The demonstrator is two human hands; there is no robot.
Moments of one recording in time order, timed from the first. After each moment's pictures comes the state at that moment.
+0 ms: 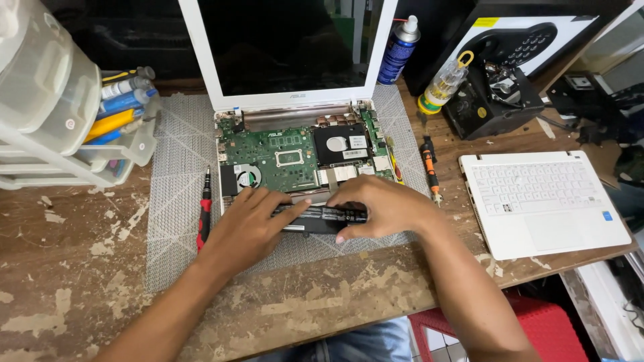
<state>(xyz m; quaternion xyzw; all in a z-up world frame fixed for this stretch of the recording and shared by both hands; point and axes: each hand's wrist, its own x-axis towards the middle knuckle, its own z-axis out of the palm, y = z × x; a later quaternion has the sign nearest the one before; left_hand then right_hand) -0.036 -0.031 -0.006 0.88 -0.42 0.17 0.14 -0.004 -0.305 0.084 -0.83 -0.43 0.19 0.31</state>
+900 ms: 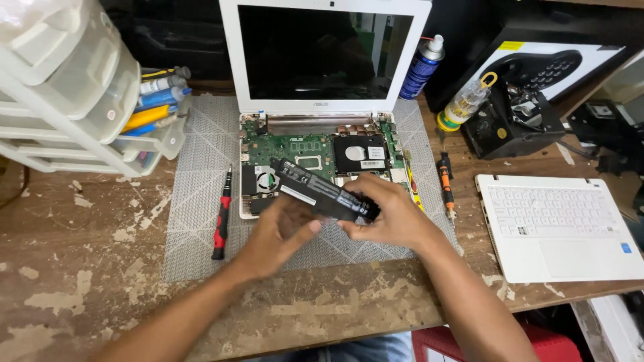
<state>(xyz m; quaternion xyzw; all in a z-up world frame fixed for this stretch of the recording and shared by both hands) -0.058 -0.056 -0.012 0.63 -0.16 -0.06 0.76 -0.006 -0.299 0.051 -0.83 -0.38 -0.02 0.41</state>
